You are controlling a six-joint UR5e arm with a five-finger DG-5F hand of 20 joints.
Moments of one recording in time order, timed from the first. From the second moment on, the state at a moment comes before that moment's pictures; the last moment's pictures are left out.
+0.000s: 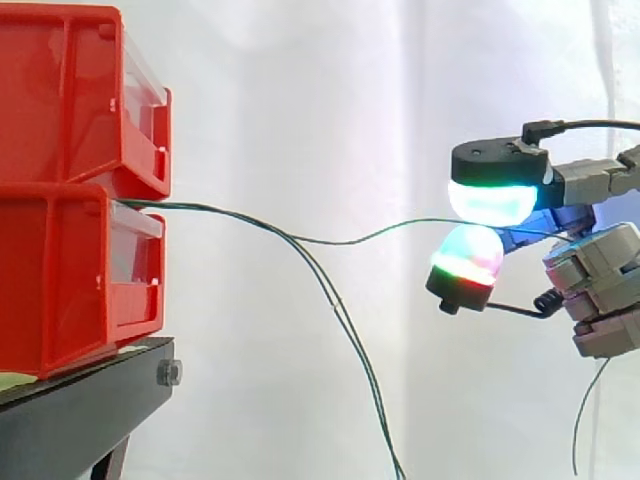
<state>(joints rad) 0.23 -2.11 -1.33 -3.07 -0.92 -0.05</state>
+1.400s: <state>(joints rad) 0.23 -2.11 -1.33 -3.09 -0.92 0.04</state>
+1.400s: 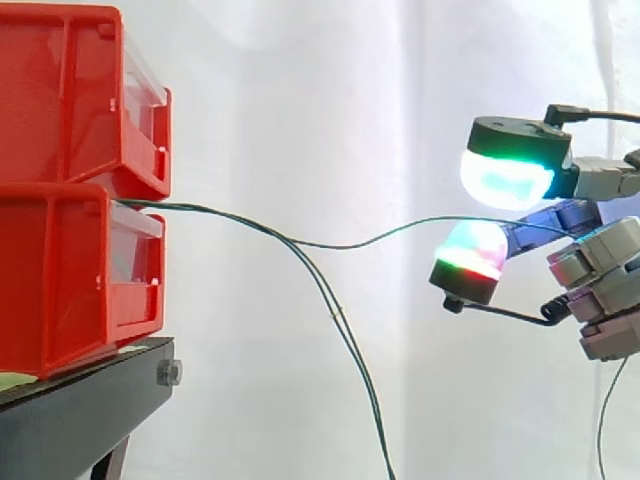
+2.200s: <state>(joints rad) 0.24 -2.11 -1.33 -3.12 -0.92 0.06</state>
